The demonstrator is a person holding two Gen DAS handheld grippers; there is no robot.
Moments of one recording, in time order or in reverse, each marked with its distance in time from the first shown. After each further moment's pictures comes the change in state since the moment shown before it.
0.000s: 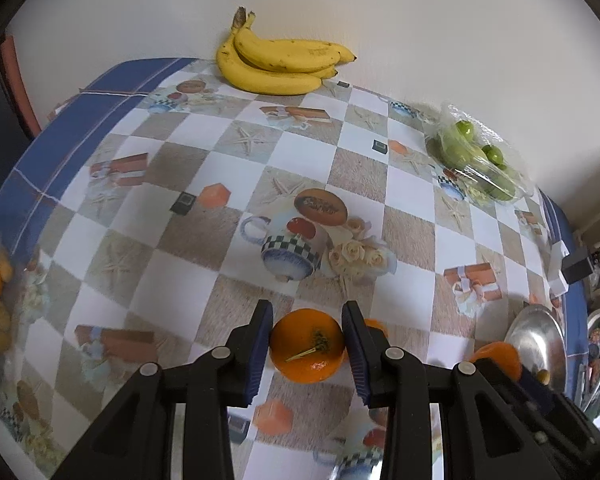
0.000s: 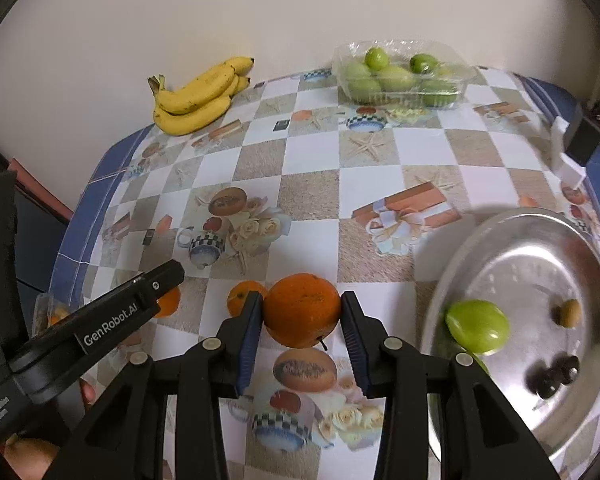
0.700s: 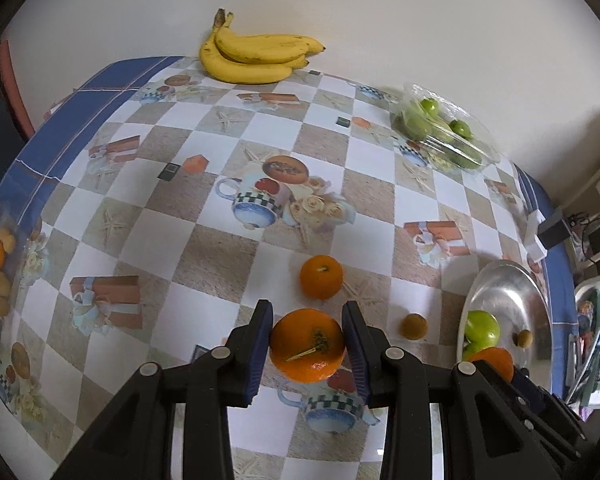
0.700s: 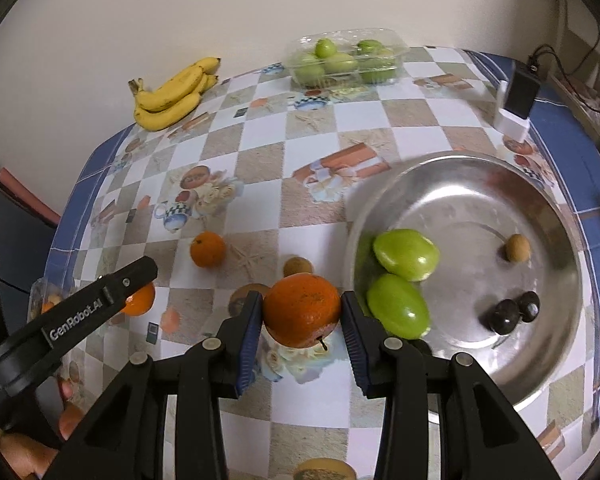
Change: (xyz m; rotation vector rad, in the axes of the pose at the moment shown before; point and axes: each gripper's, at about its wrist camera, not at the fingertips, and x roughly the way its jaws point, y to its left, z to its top) left arm -0.028 -0.031 -0.044 0.034 0.011 -0.036; right arm -0.033 -0.044 -0.042 0.061 0.018 -0.053
